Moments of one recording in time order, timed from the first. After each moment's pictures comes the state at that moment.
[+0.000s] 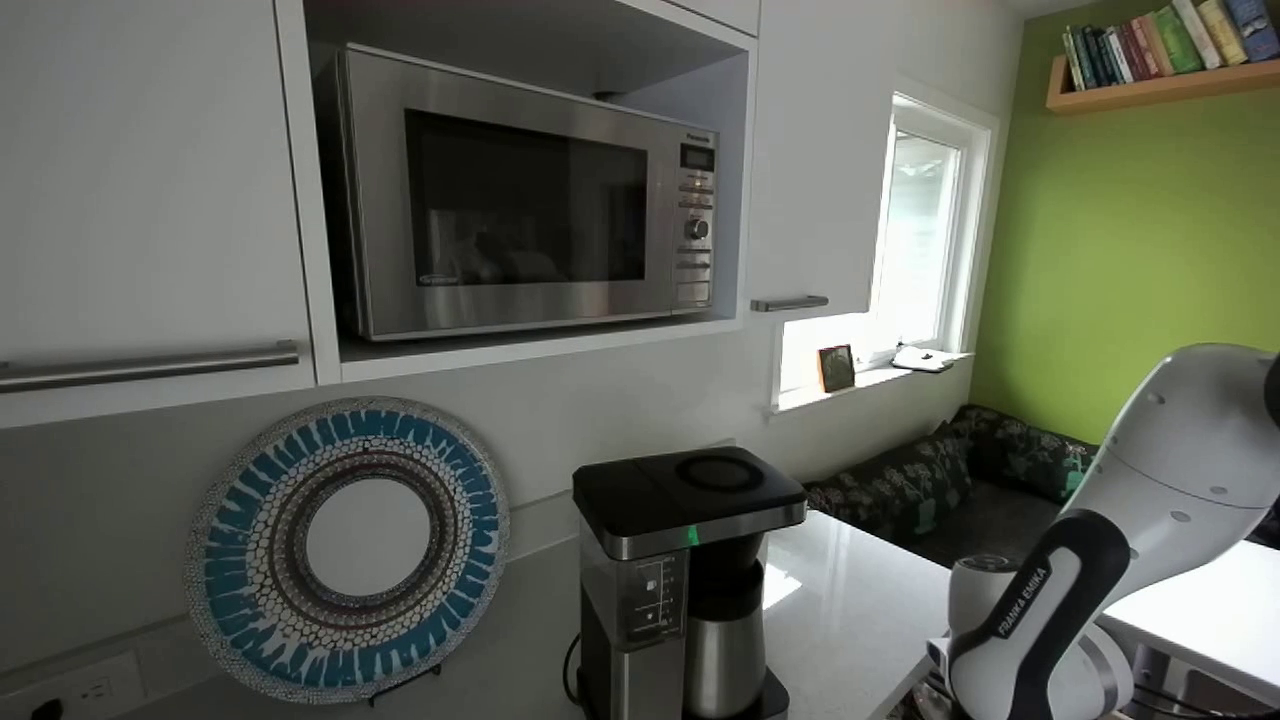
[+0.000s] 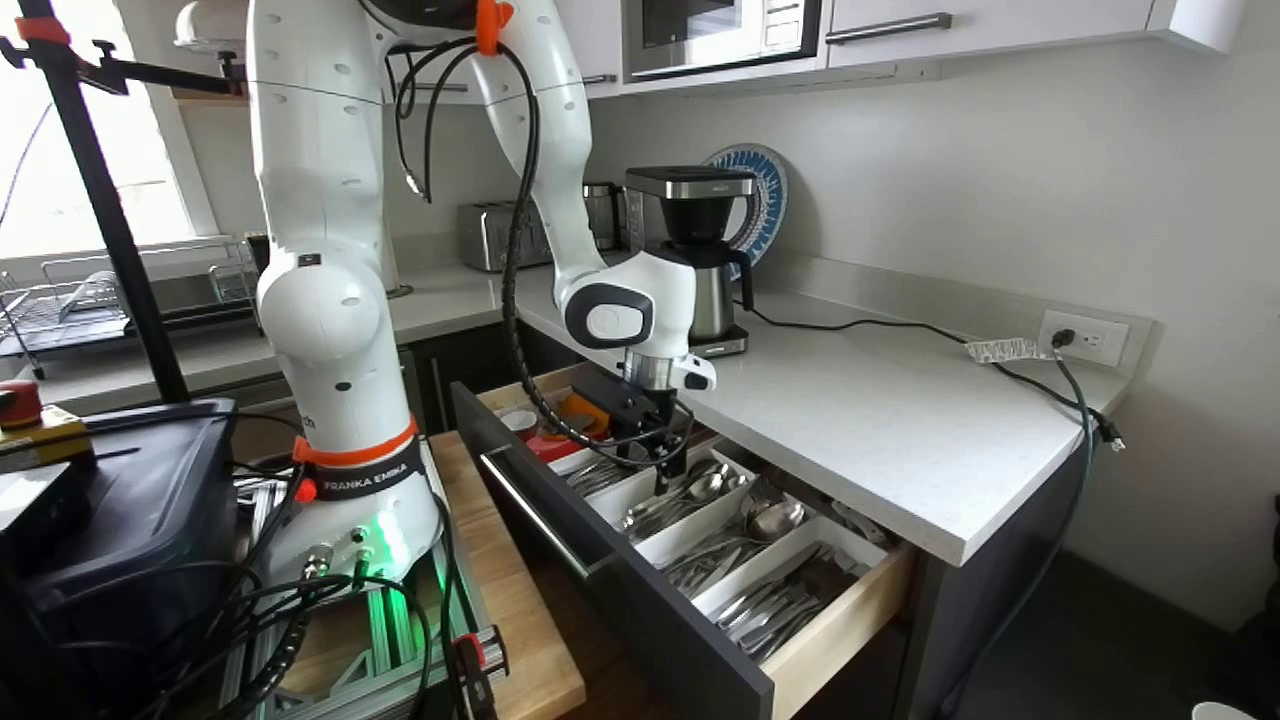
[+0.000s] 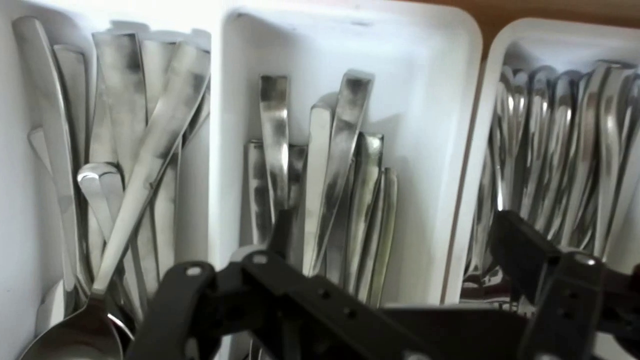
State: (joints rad) arm -0.05 0.15 -0.10 -2.75 0.08 2.79 -0.47
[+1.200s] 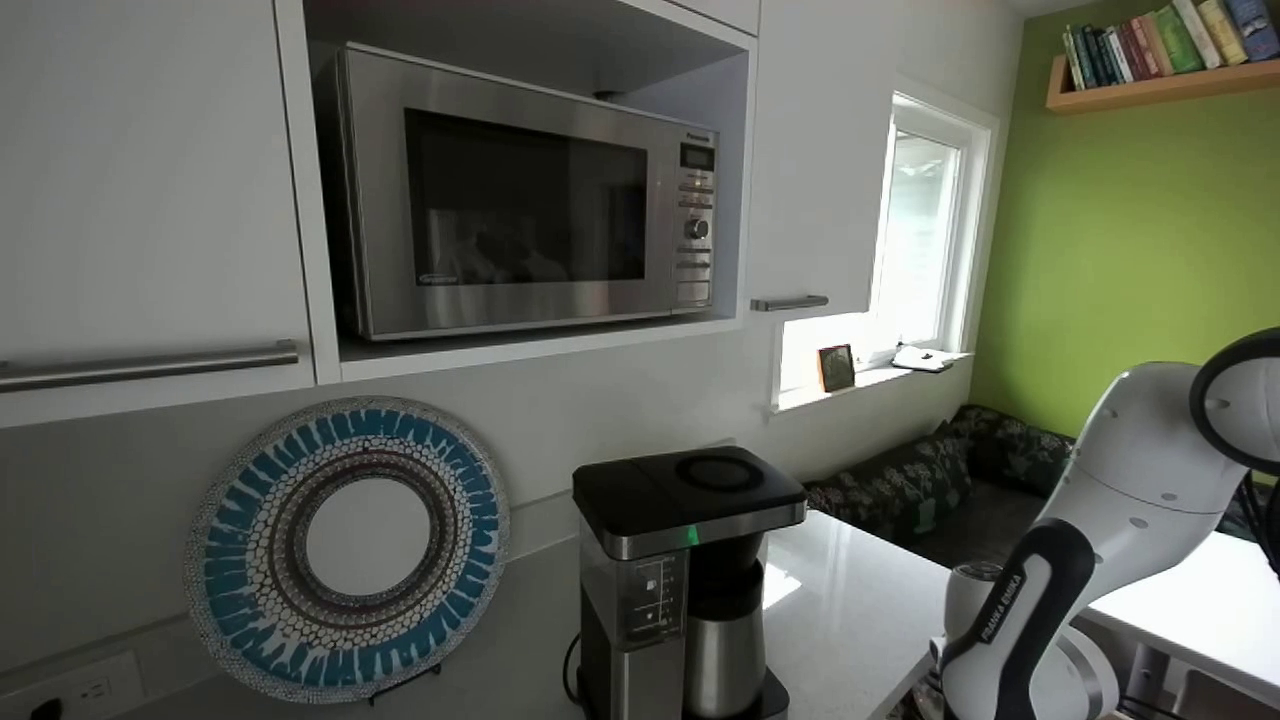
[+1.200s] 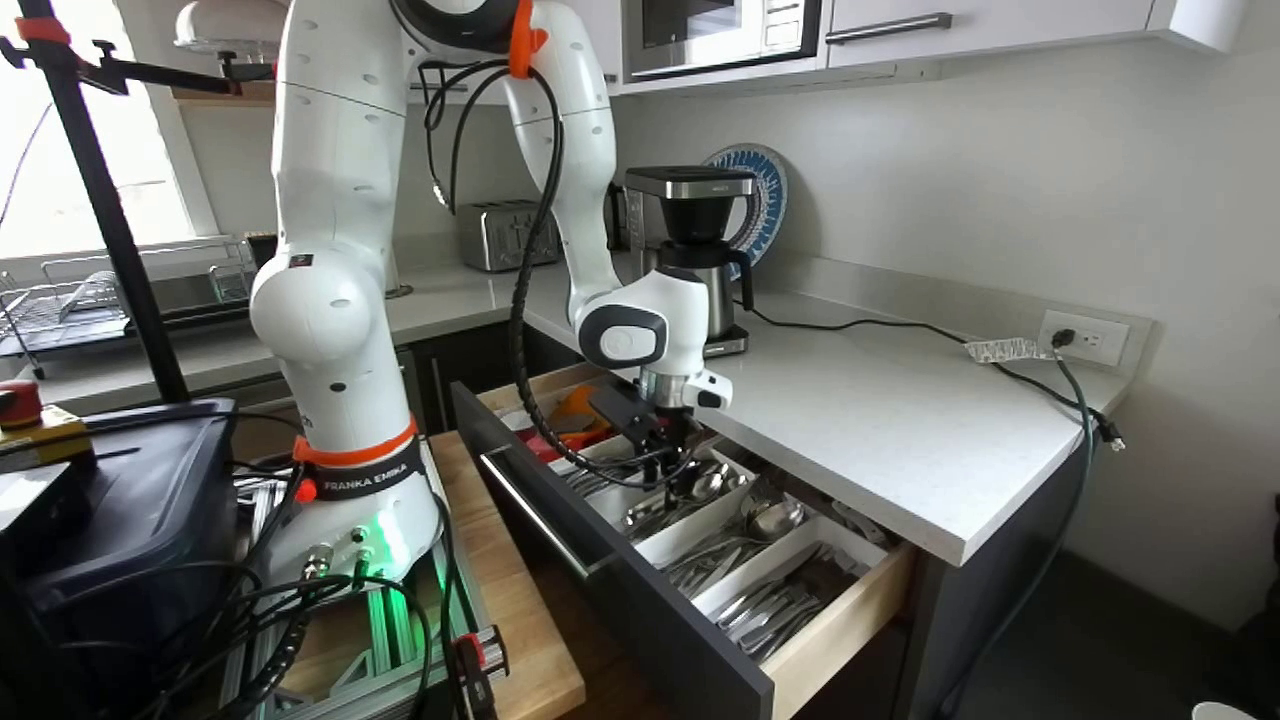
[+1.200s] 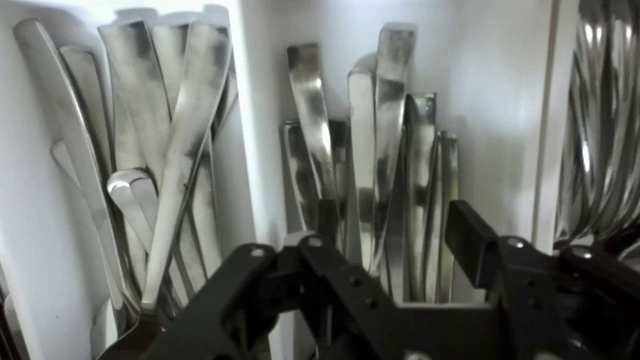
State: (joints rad) arm -0.12 0.27 -0.07 -2.69 0.07 2.88 -0.35
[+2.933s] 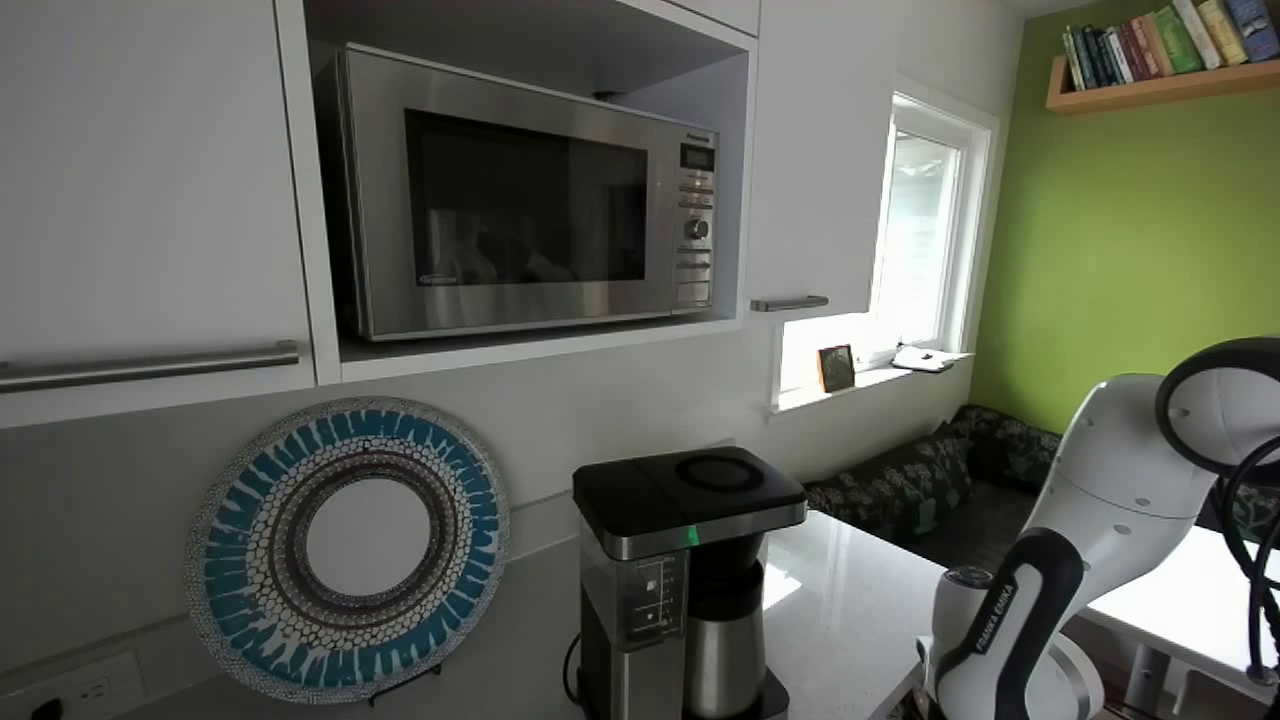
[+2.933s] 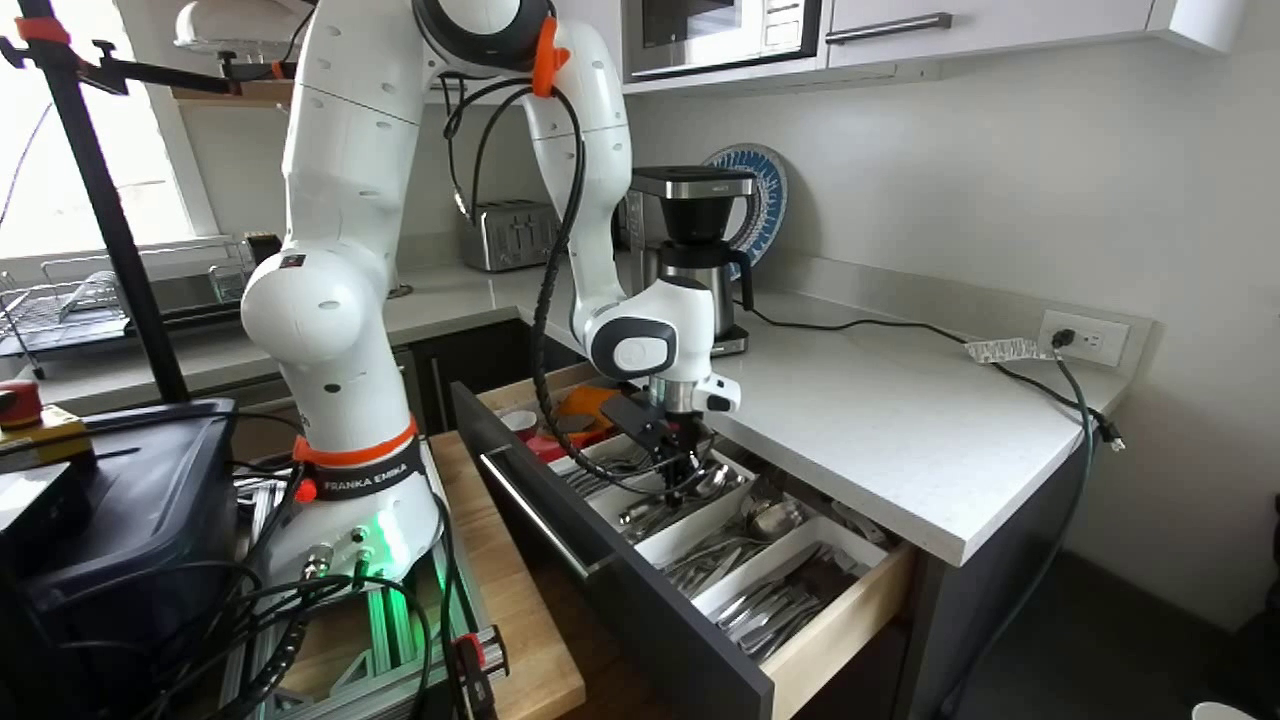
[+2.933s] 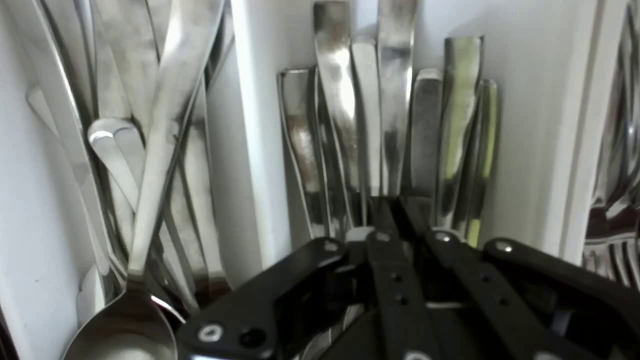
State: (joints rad) arm -0.20 0.34 -0.01 -2.64 -0.02 2.95 -0.28
